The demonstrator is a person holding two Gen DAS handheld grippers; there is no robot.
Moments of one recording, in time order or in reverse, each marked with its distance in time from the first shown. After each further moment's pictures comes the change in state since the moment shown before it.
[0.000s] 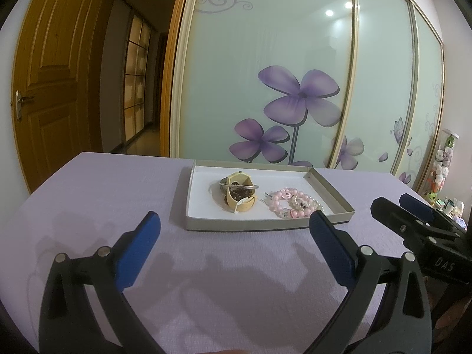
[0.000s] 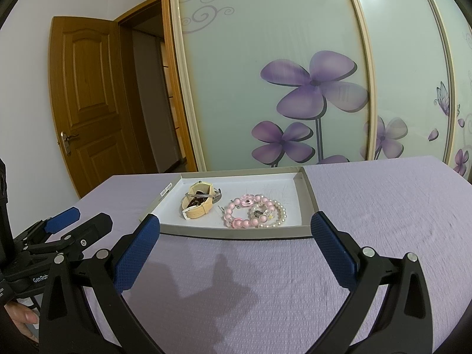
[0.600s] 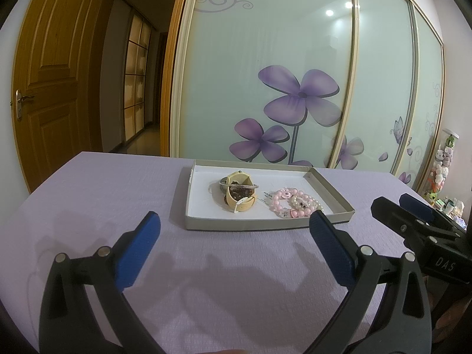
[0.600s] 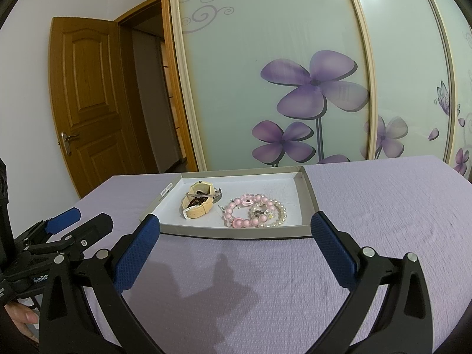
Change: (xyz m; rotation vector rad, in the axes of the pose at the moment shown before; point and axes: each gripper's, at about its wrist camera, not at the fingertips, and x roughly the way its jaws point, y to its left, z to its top) left arm 0.000 0.000 0.001 0.000 0.002 0.000; right arm 0.000 0.000 0.000 0.003 0.000 0.001
